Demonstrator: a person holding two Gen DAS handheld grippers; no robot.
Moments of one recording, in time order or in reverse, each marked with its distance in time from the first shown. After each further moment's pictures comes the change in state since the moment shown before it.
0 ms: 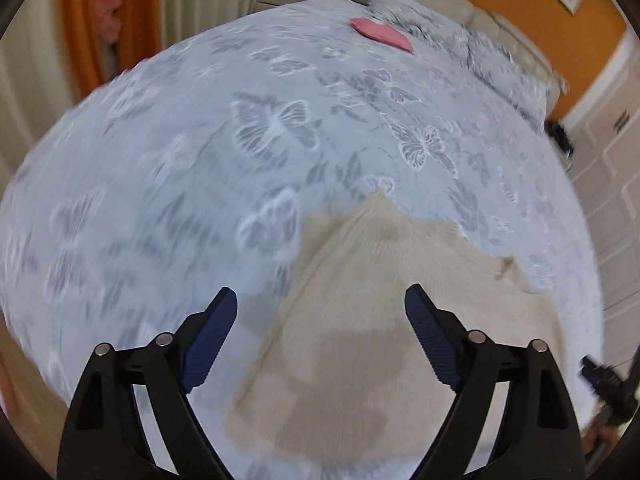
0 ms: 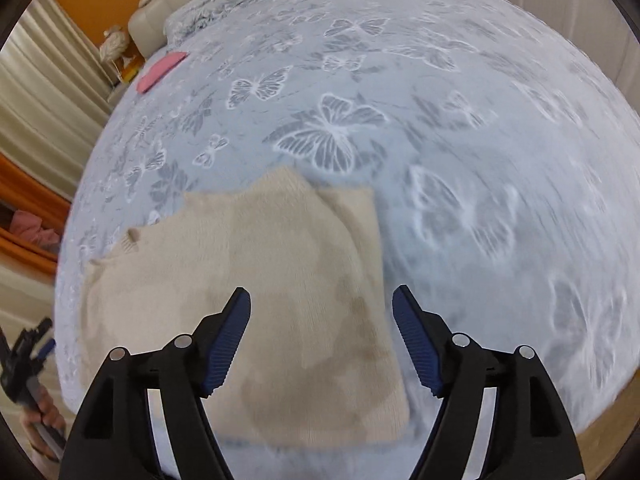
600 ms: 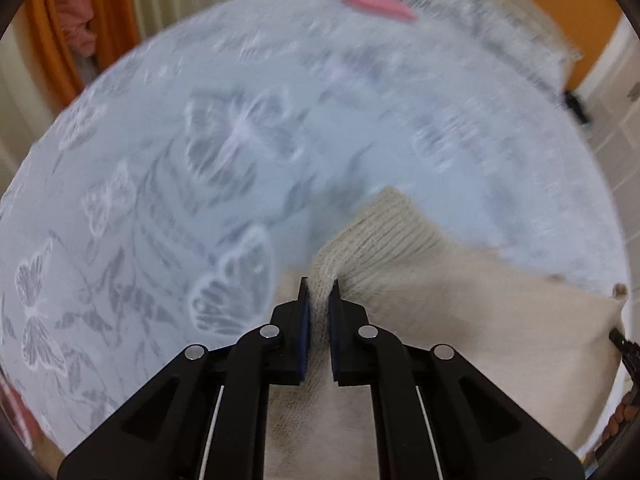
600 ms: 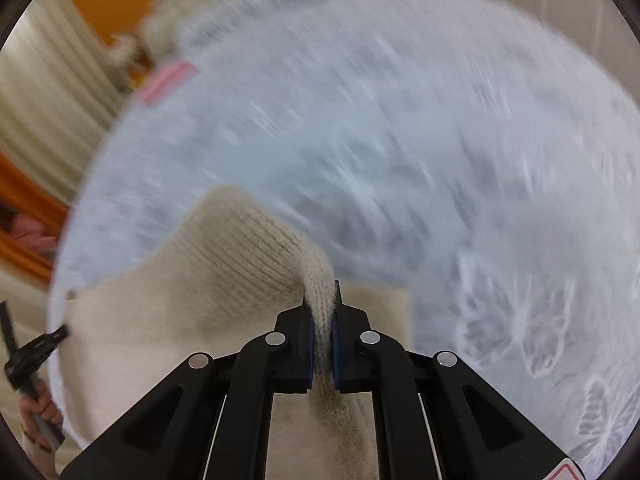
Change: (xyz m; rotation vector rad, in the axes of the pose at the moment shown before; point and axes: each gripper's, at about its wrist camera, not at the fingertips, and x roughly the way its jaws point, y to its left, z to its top) left arm 0.092 -0.010 0.032 0.036 0.093 0.085; right arm 0.070 -0.008 0.047 -0.017 -0.006 0.019
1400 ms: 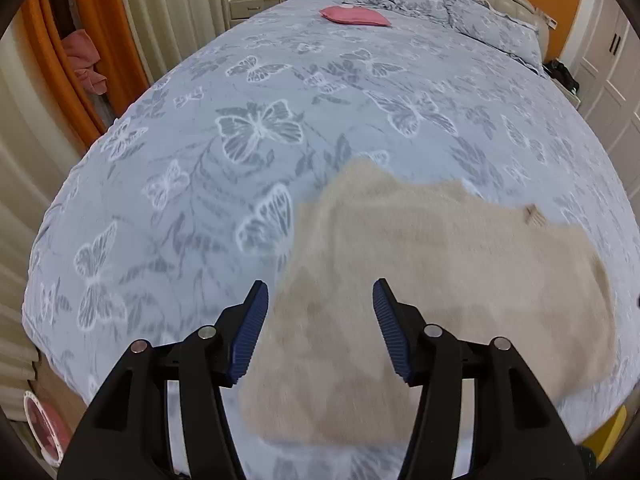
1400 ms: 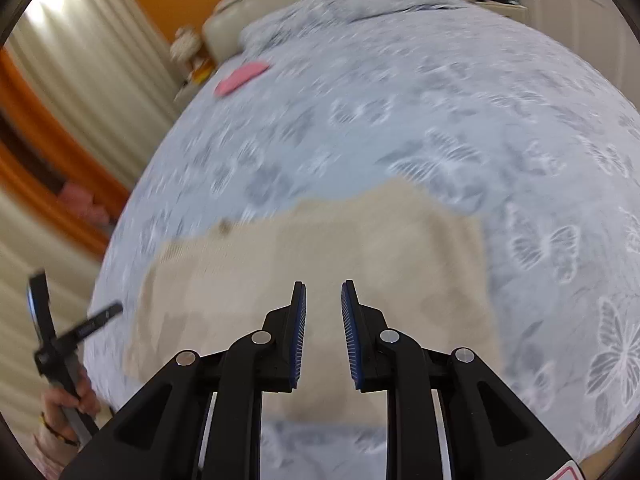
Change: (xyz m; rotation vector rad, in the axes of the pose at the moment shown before) left arm -0.102 -0.017 -0.074 0.142 -0.093 0.050; right arm -0.116 0.100 -0.090 -0.143 -0.098 0.164
